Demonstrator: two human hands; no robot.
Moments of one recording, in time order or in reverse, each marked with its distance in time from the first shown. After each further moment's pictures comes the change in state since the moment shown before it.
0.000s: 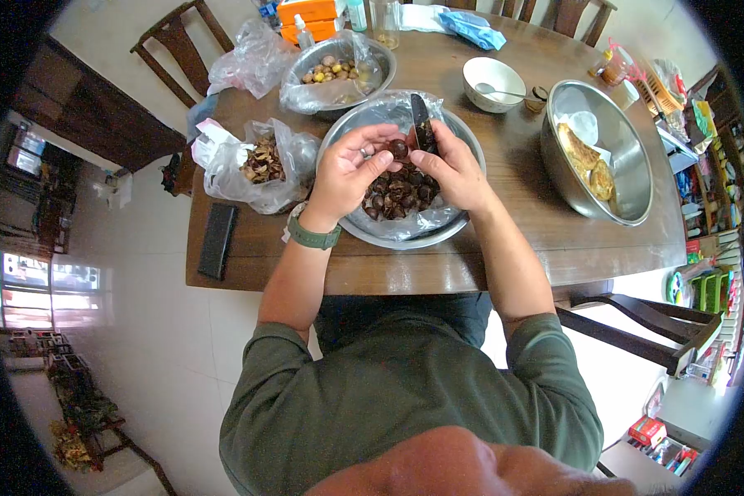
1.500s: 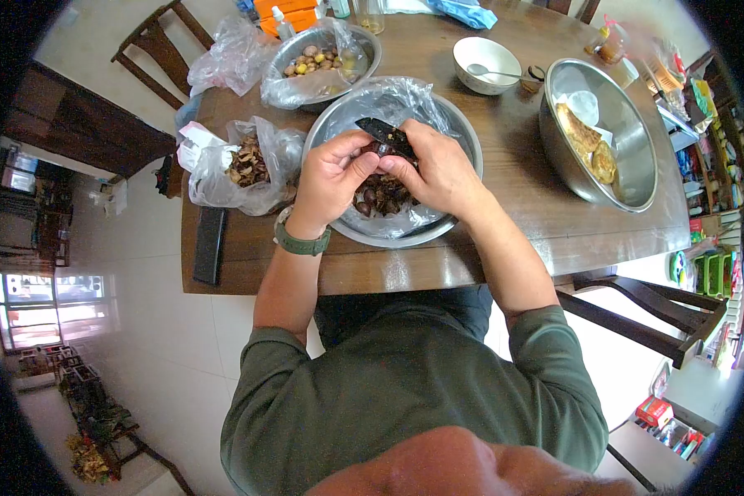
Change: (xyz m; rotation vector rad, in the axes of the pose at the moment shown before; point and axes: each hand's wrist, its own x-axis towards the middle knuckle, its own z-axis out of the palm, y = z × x) left_hand -0.006 -0.002 -0.004 0.250 -0.005 0.044; right_hand -0.001 -0.014 0.012 -0.613 0.003 -0.117
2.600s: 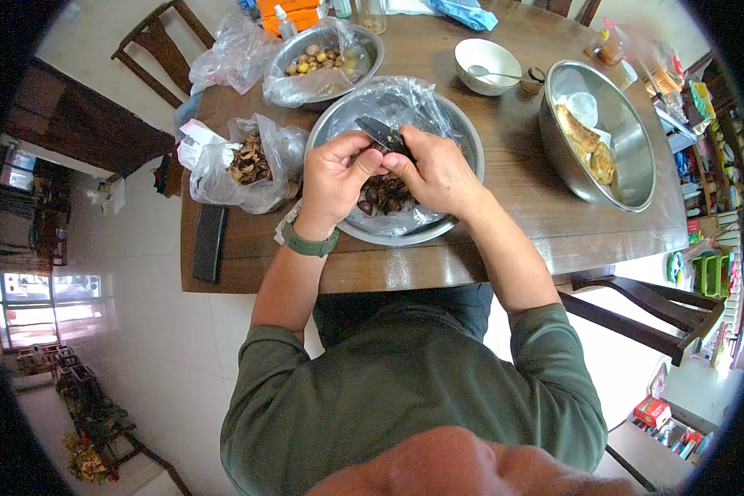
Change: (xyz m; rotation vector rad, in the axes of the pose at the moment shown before) left_hand -0.003 0.002 0.008 -0.116 0.098 -0.050; right_hand 0.000 -0.003 0.002 0.035 -0.096 0.084
